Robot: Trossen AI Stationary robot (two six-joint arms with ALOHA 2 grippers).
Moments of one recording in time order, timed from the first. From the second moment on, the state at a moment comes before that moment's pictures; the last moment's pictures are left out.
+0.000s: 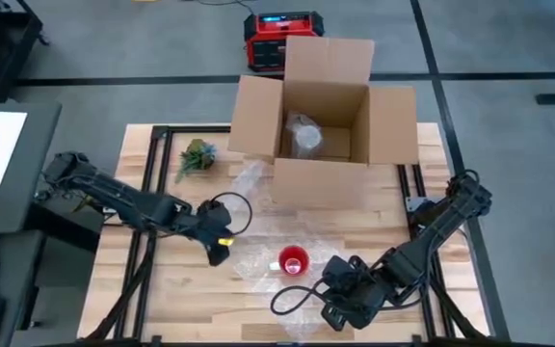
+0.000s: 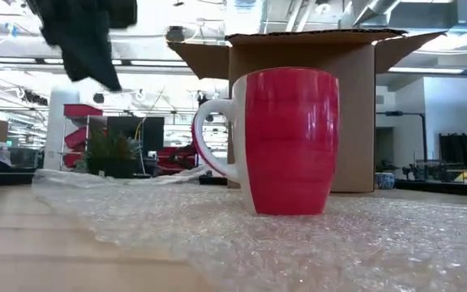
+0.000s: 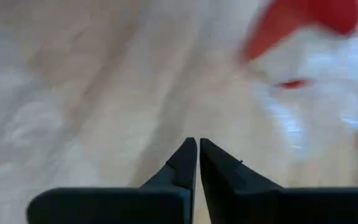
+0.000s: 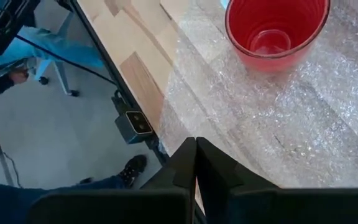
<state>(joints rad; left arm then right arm) -0.38 1.20 0.85 -0.59 -0.29 -0.74 0.71 1.72 1.64 -0.93 0.29 1.32</state>
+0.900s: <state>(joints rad) -0.23 1.26 0.50 -0.45 -0.21 -0.79 0.71 1.72 1.64 -0.92 0.29 1.34</state>
